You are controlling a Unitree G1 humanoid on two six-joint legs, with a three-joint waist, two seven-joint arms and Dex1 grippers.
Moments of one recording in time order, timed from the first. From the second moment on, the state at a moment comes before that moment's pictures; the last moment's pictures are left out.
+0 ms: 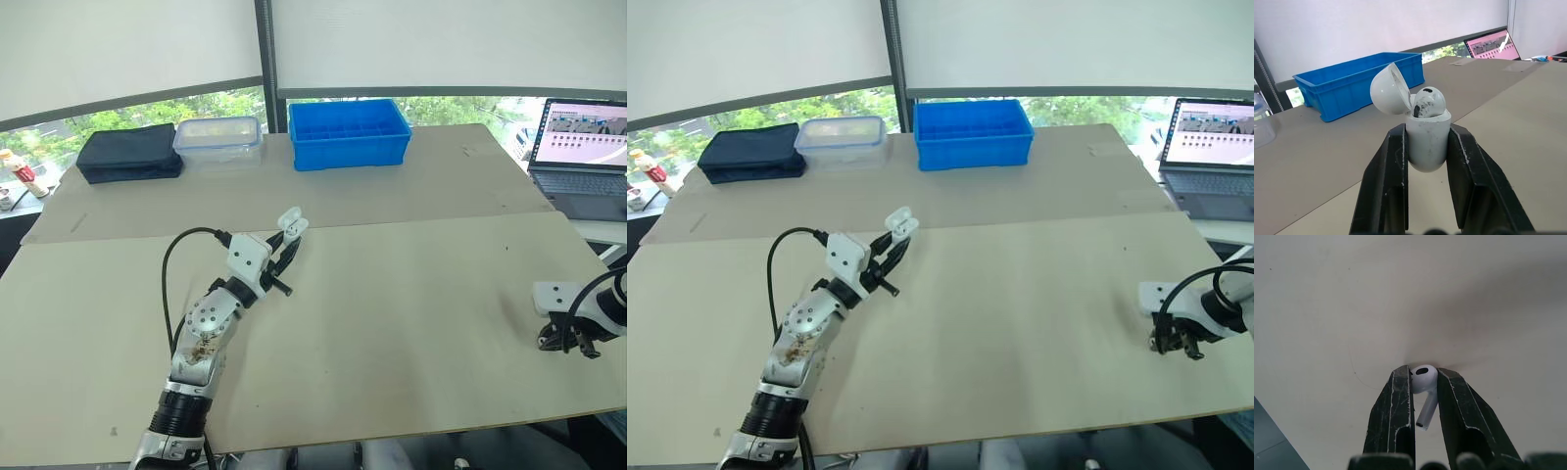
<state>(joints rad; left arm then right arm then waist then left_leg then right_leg) -0.29 0.23 -0.06 -0.07 -0.14 0.02 -0.44 -0.53 -1.20 0.26 0.65 -0.19 -0.14 1.49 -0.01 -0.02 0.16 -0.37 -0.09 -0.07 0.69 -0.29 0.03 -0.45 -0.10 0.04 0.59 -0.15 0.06</state>
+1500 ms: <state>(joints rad) -0.25 0.23 -0.06 -0.12 -0.14 0.03 -0.44 -0.50 -1.17 0.18 0.65 -0.17 0.35 1.46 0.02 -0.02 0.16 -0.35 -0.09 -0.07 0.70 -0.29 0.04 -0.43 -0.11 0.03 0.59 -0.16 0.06</state>
